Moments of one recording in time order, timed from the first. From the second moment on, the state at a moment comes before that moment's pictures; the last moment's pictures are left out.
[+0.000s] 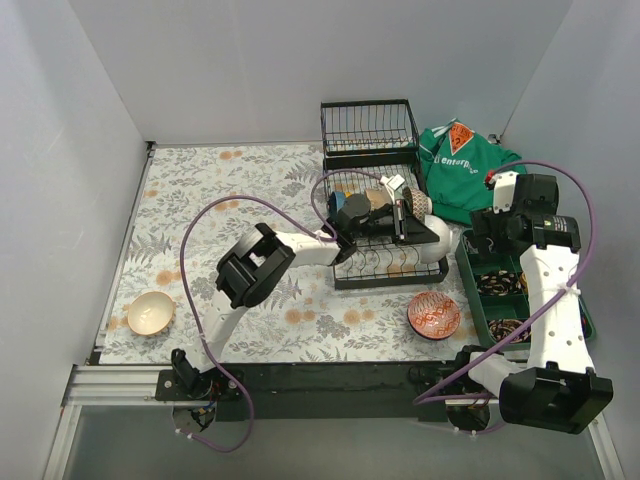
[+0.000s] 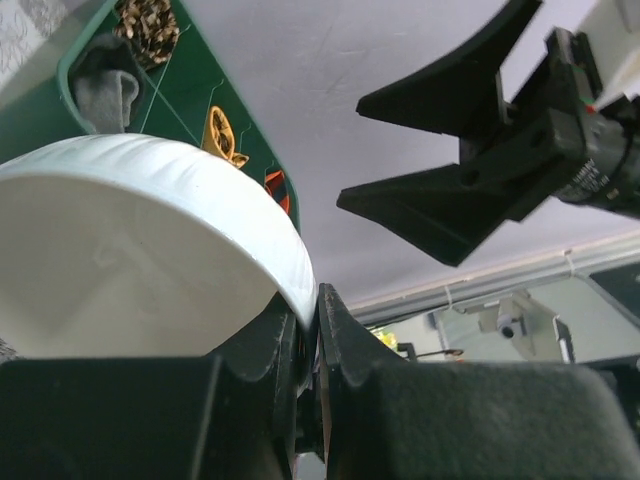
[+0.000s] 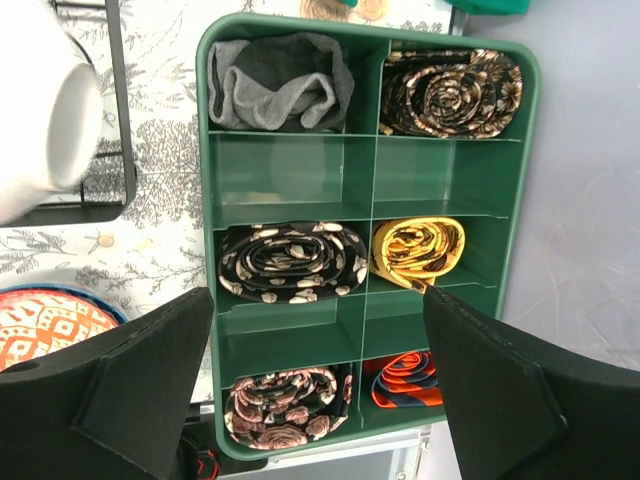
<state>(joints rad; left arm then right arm) -0.86 2.26 1.50 0.91 0.68 -1.23 -0.12 1.09 1.20 -1.02 0.09 -0.37</state>
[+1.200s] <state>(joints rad) -0.89 2.37 1.44 1.07 0.52 -1.38 -0.12 1.16 1.18 -1.04 0.08 -0.37</state>
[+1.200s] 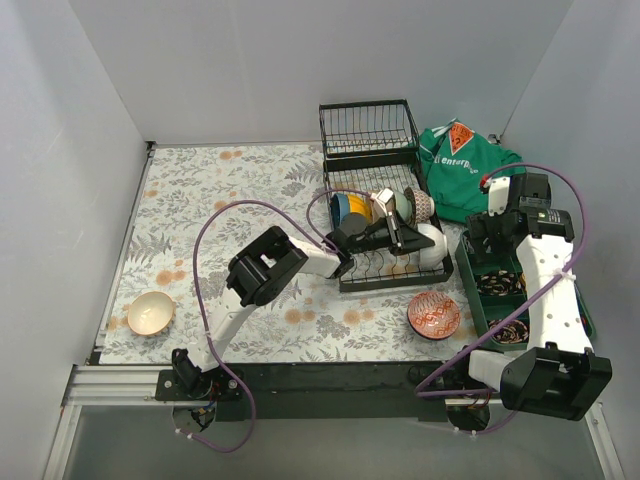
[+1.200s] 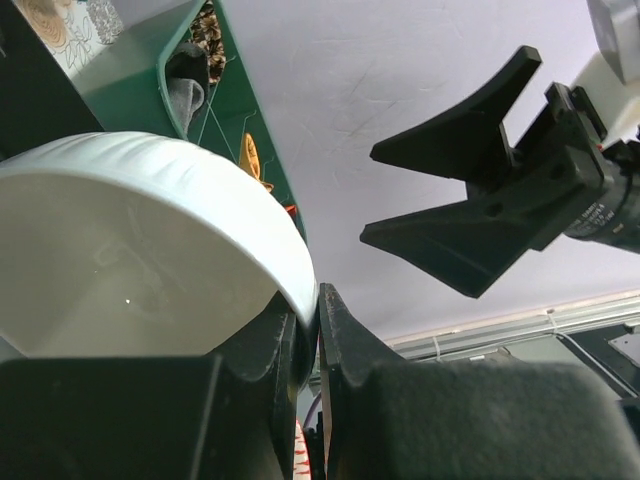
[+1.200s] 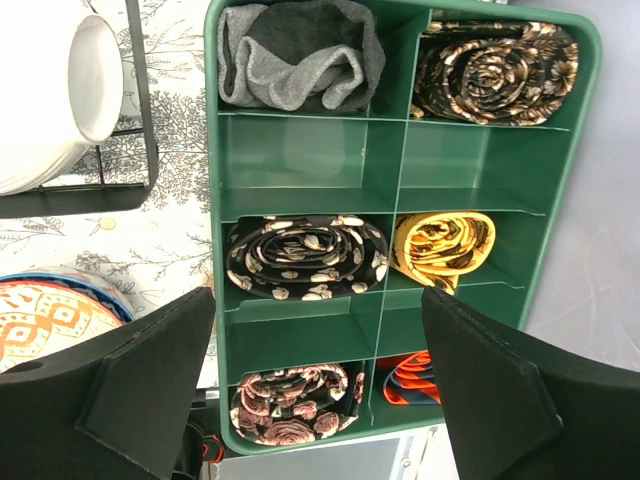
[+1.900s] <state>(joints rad) -0.91 2.45 1.50 1.21 0.59 -1.38 -0.12 1.18 1.17 -1.04 0.06 -0.37</state>
